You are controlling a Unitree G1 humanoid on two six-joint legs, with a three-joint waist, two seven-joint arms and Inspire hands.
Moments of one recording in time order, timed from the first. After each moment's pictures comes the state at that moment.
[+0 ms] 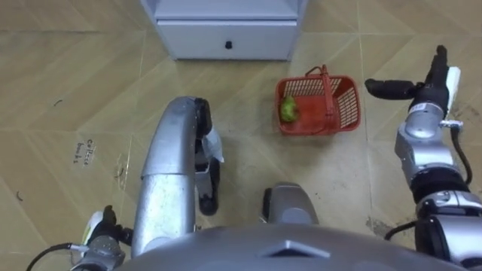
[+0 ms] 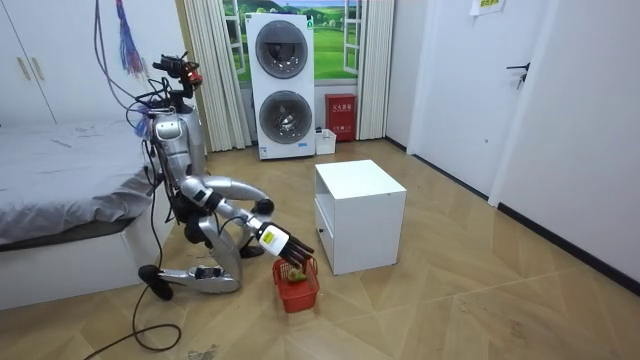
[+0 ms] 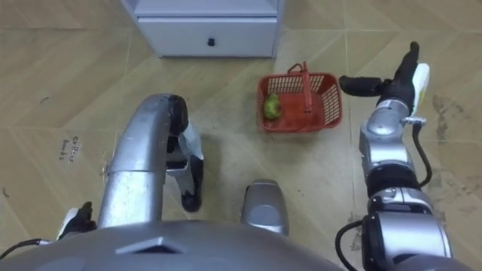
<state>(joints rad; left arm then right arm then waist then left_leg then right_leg) 0.09 0.28 -0.17 1.33 0.10 -0.05 0.24 -0.21 -0.33 -0.03 0.81 0.04 -0.06 -0.39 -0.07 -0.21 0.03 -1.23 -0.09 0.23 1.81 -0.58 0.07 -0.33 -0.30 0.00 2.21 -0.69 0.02</state>
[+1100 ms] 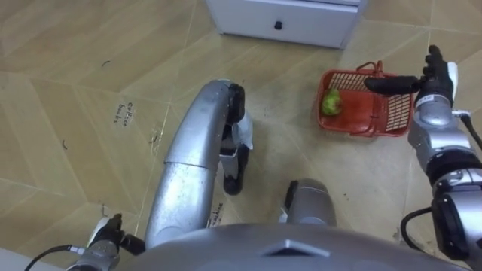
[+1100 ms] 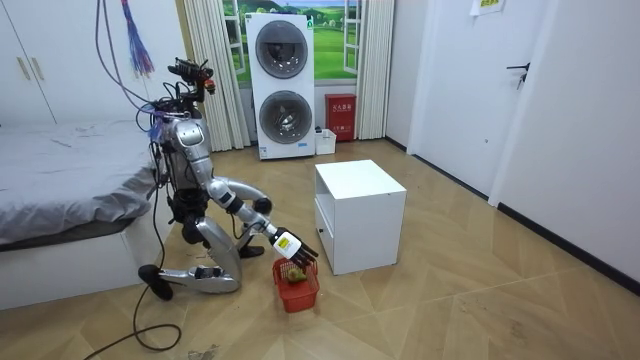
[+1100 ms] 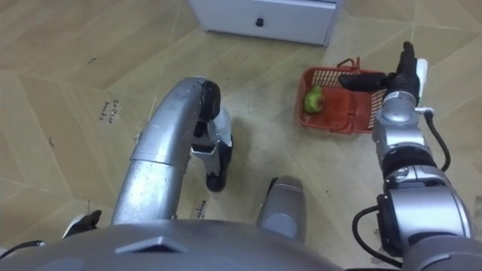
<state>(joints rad) 0.11 0.31 -0.28 1.33 0.01 -0.03 0.13 -0.33 -0.43 0.08 1.05 0.23 -0.05 -0.27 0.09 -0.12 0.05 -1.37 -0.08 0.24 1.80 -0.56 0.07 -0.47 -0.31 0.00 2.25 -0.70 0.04</state>
